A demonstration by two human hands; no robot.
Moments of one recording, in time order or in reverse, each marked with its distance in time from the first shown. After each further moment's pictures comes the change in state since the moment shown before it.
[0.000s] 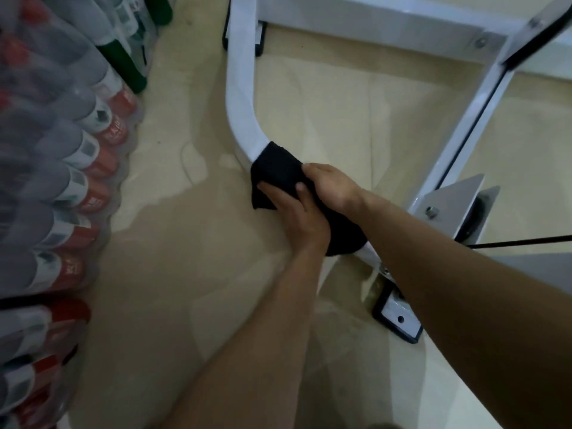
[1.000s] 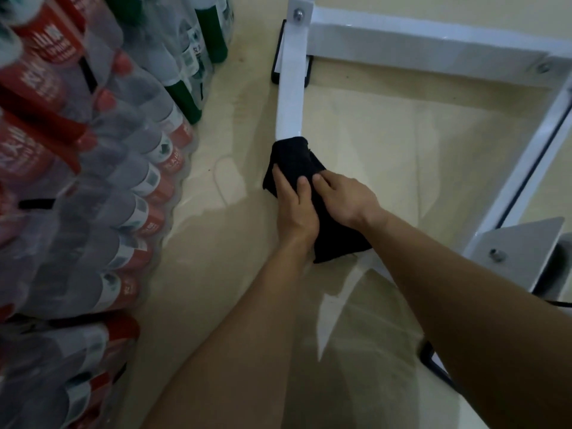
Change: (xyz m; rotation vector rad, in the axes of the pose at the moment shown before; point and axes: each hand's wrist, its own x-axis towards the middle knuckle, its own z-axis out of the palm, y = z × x) left_hand 0.084 0.037 -0.065 0.031 -0.115 0.109; right_hand 0.044 -0.033 0.027 -0.425 0.130 -0.176
